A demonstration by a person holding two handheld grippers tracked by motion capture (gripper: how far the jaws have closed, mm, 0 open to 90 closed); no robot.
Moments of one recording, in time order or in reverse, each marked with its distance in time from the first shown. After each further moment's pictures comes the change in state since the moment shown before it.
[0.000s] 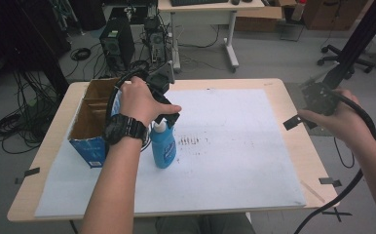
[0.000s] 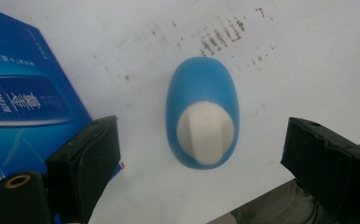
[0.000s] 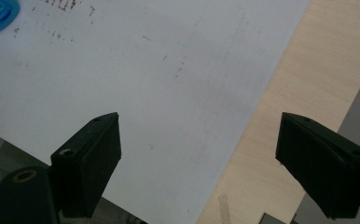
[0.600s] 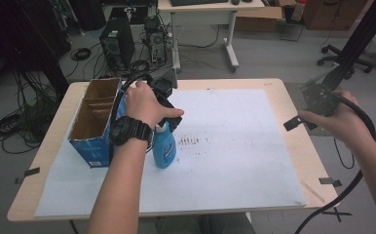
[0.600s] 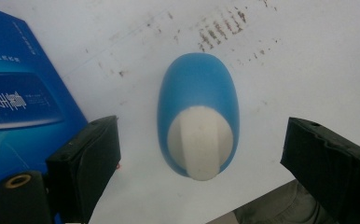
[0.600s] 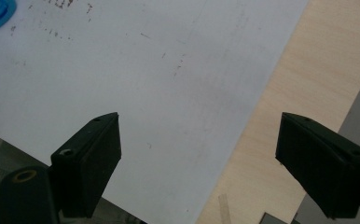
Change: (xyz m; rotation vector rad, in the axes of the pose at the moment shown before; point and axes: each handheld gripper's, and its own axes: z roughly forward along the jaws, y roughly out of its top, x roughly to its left) left arm -0.005 0.003 0.015 0.032 0.000 0.003; right arm -0.003 -0.002 0.004 0.007 0.002 0.004
